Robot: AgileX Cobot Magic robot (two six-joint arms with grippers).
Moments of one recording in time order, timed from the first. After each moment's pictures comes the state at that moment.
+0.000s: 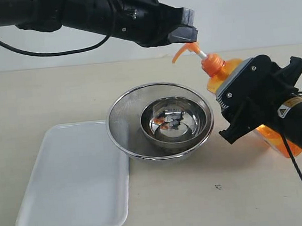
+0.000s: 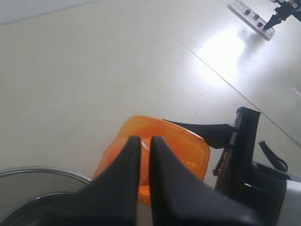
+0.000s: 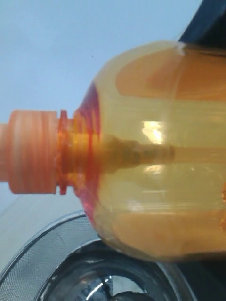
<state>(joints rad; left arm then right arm) -0.54 1.92 -1.52 -1.19 0.63 0.96 0.49 1.61 -0.45 0.27 -0.78 -0.77</state>
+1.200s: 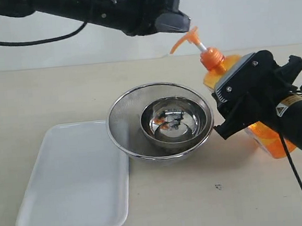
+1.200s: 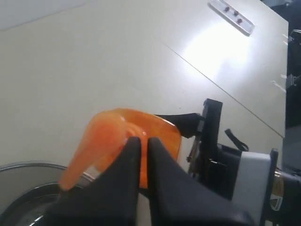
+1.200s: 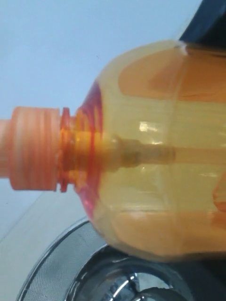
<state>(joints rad) -0.48 1.79 -1.47 -1.18 0.70 0.98 0.50 1.61 -0.45 0.29 -0.82 -0.71</state>
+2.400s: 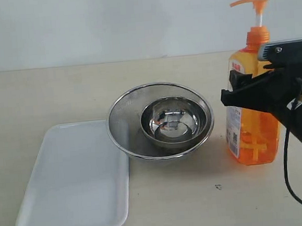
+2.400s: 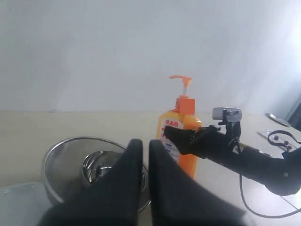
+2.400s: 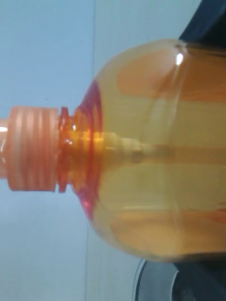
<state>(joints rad) -0.42 0.33 -0.29 -1.45 0.25 1.09 0.50 1.60 -0.43 0.46 -0.91 -0.17</state>
